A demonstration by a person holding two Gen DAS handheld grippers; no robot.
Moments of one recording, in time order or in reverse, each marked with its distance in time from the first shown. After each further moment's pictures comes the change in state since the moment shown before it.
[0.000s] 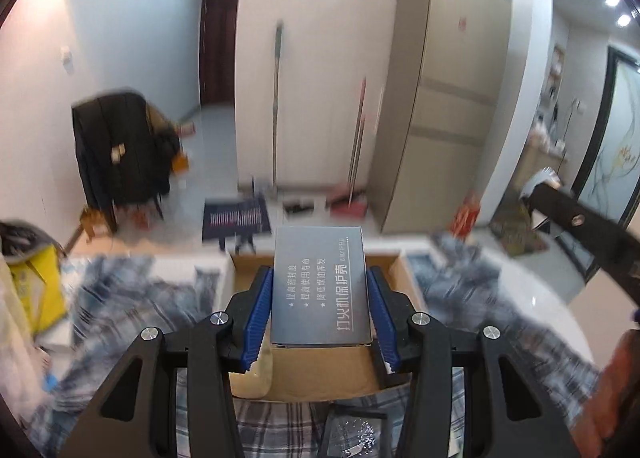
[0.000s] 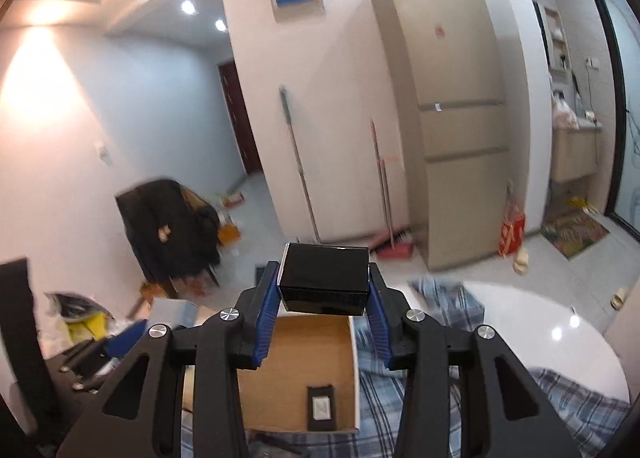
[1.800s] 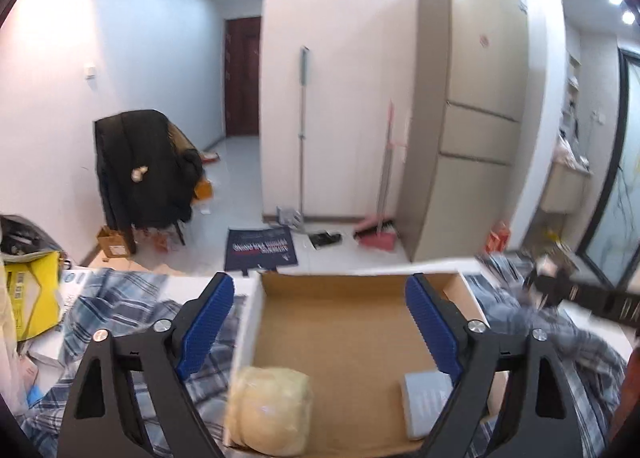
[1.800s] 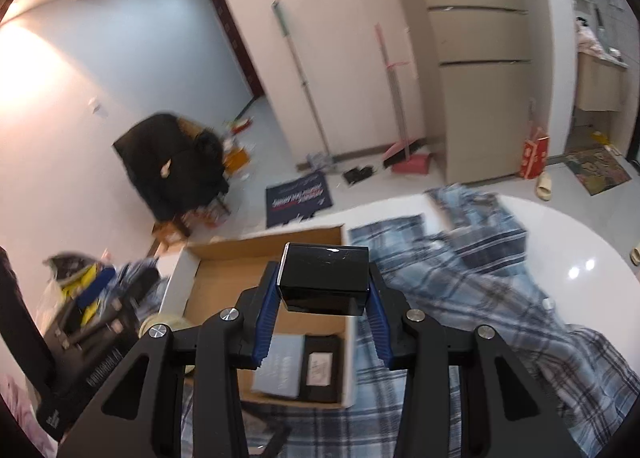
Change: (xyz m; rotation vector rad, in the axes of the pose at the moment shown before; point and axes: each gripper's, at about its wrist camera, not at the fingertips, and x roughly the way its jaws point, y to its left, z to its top) left arm 0.031 0.030 -0.017 -0.023 -0.201 0.102; right arm 0.086 -0.036 -0.039 0.053 0.312 0.083
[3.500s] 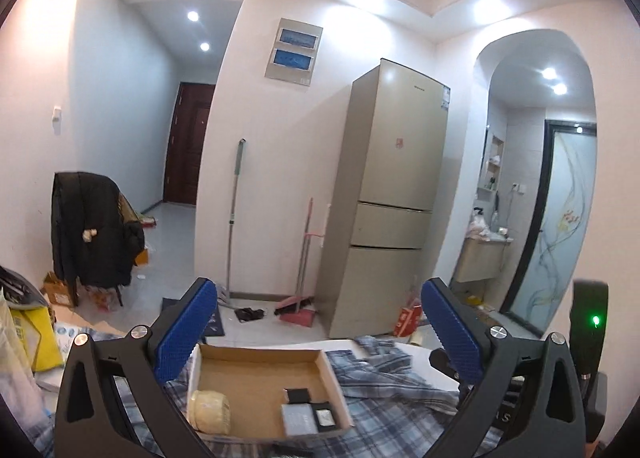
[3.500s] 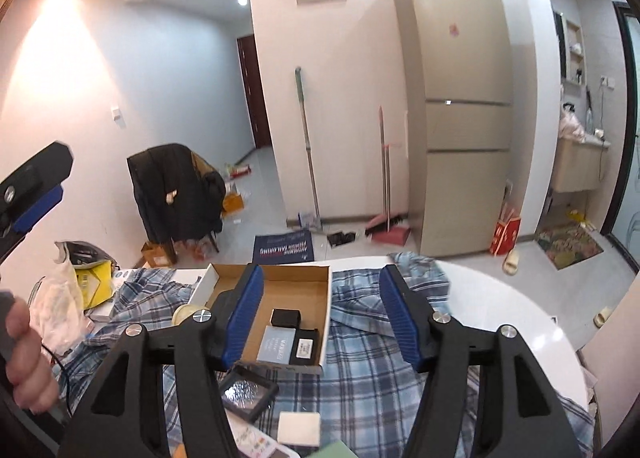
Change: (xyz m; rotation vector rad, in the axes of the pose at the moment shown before) left arm -0.201 -0.028 0.061 -0.040 -0.272 -0.305; right arm -0.167 0.022 -0.026 -0.160 -0.274 -0.081
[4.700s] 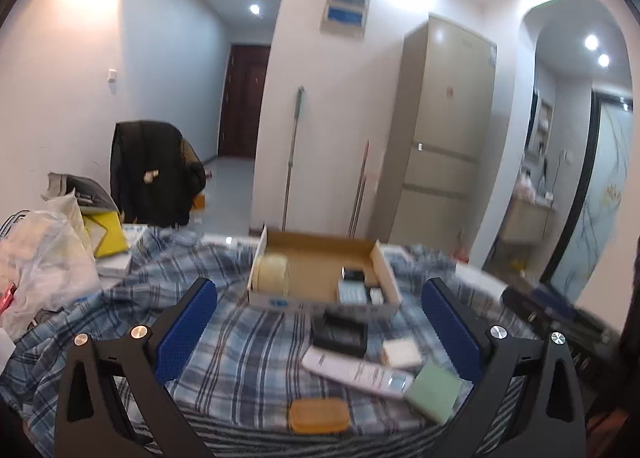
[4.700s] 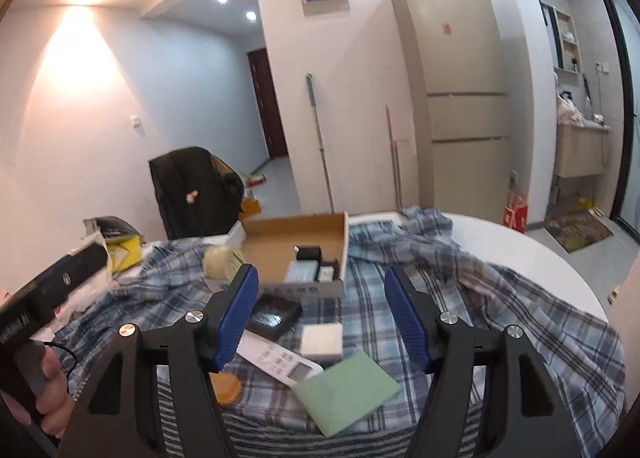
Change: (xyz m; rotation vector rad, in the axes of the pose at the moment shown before) left arm -0.087 0.011 -0.130 -0.022 0.166 0.229; right arm -0.059 0.002 -0.112 0.040 -0.041 0.048
